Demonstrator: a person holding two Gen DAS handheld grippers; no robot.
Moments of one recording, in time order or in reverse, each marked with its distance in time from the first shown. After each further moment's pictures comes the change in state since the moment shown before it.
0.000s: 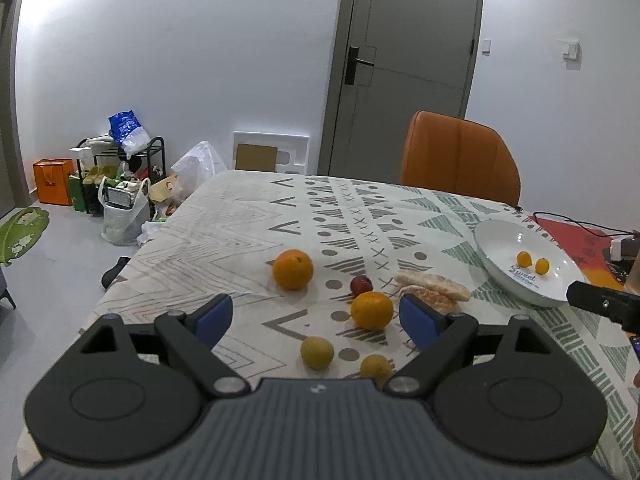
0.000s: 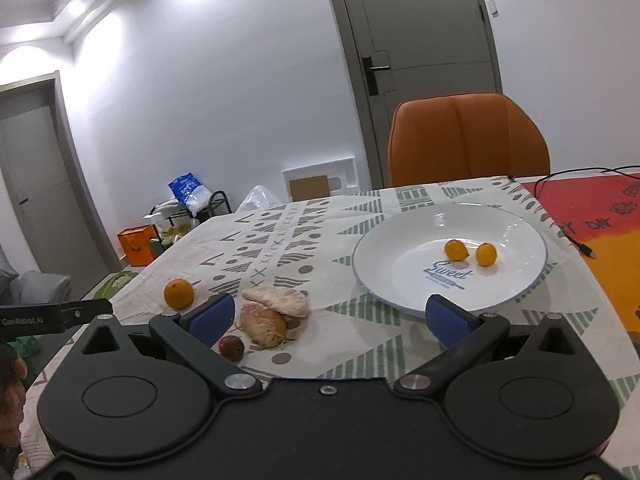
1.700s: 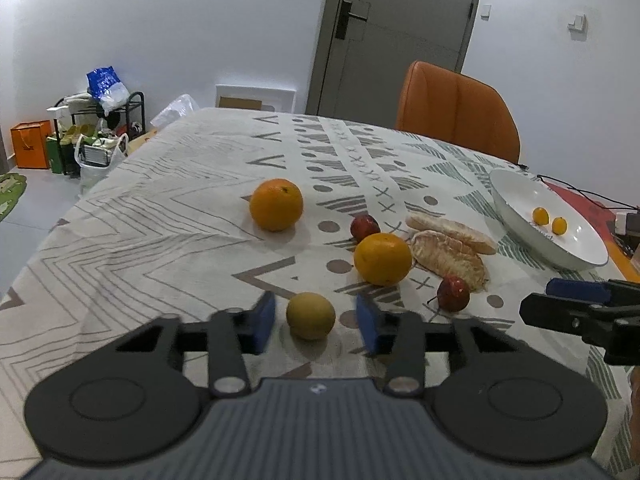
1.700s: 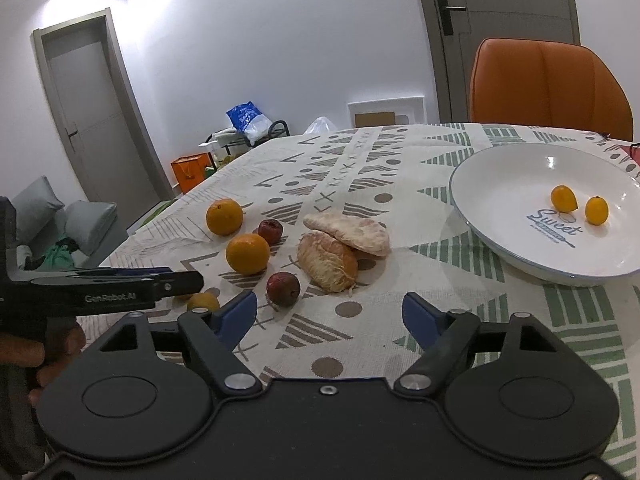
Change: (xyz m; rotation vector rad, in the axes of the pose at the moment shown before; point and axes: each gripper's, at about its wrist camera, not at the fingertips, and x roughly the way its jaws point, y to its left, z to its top) left arm 0.069 0.006 -0.027 -0.020 0.131 -0.065; right arm 0.058 0.029 -0.021 -0.100 0.206 0.175
